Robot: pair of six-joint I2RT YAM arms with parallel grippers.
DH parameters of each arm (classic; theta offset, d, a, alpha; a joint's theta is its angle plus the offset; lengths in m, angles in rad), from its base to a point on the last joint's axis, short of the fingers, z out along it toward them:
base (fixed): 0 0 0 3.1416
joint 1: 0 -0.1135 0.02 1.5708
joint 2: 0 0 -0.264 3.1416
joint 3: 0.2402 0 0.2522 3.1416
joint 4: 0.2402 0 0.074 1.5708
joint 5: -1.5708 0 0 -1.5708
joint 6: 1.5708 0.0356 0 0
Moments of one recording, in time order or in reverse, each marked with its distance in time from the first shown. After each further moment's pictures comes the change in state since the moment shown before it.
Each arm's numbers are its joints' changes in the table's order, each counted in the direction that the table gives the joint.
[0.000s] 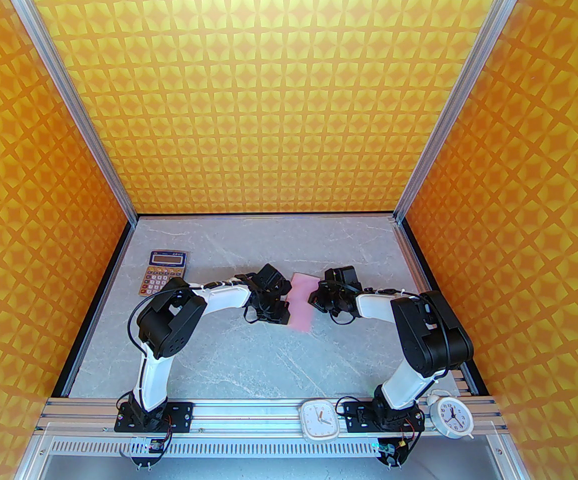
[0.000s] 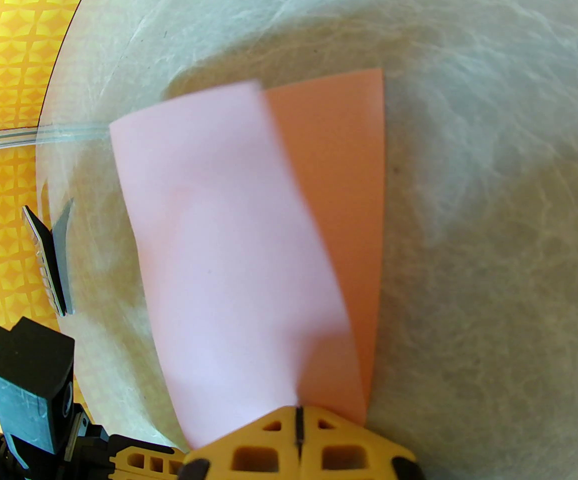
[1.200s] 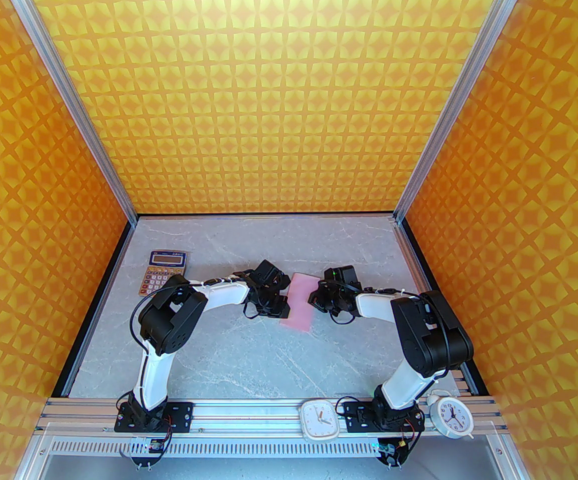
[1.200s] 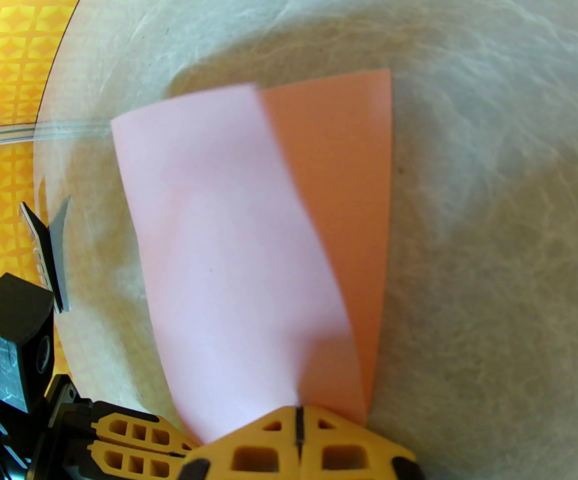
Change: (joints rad) left arm -0.038 0.024 0.022 -0.055 -0.018 -0.003; right arm -0.001 -0.002 0.018 0.036 -0.008 -0.028
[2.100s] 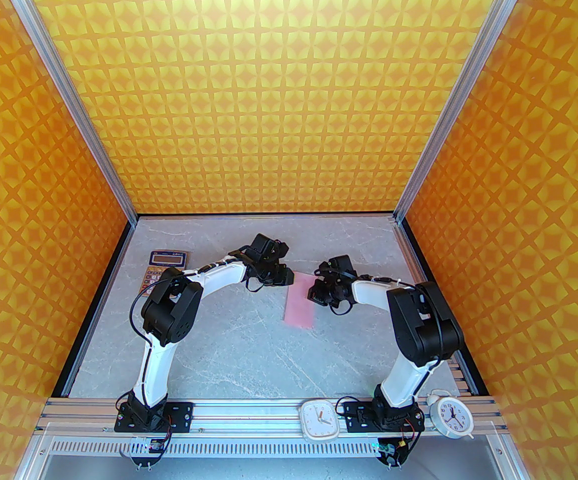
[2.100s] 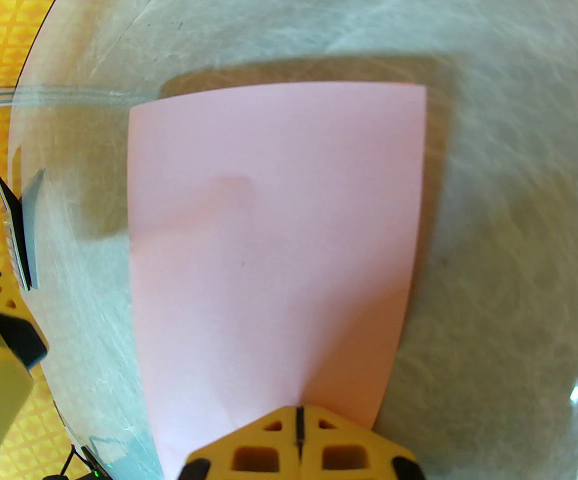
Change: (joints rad) left arm -0.093 0.076 0.255 -0.038 0.001 -0.045; right arm 0.000 0.098 0.190 0.192 0.000 -0.183
